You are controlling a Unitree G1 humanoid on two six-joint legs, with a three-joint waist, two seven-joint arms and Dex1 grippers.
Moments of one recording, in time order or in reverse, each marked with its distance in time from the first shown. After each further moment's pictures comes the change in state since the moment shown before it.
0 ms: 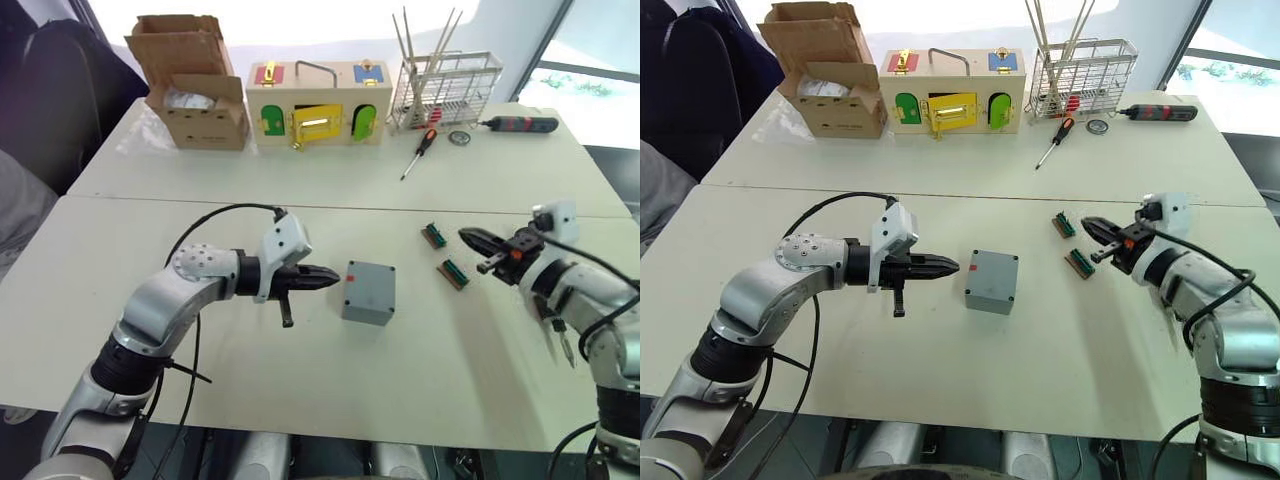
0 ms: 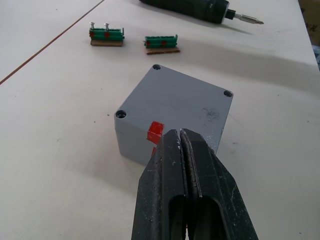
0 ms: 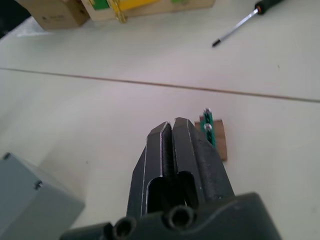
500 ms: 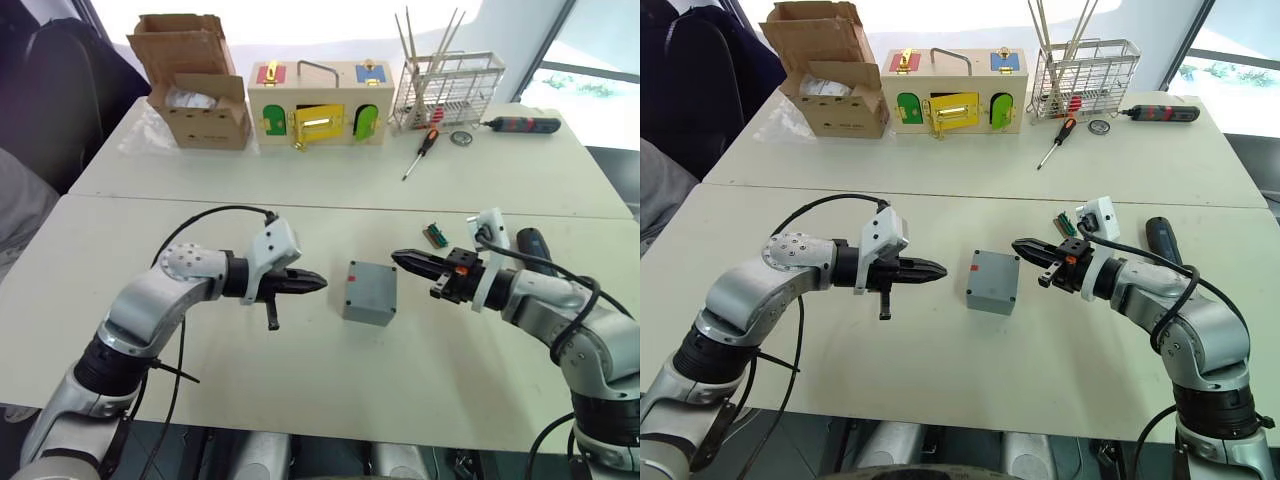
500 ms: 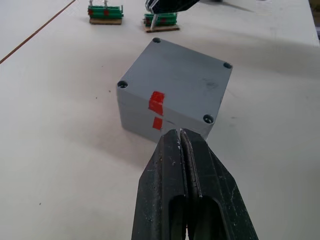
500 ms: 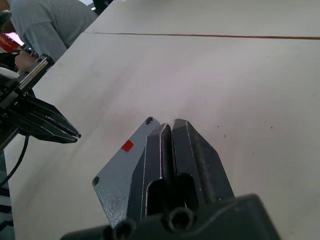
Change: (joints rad) left arm 0.014 0.072 0.000 -0.033 0.004 -0.001 -0.035; right arm 0.028 0.045 0.154 -0.156 0.174 0.151 0.021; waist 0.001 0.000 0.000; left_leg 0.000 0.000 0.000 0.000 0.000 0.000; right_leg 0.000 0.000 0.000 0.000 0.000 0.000
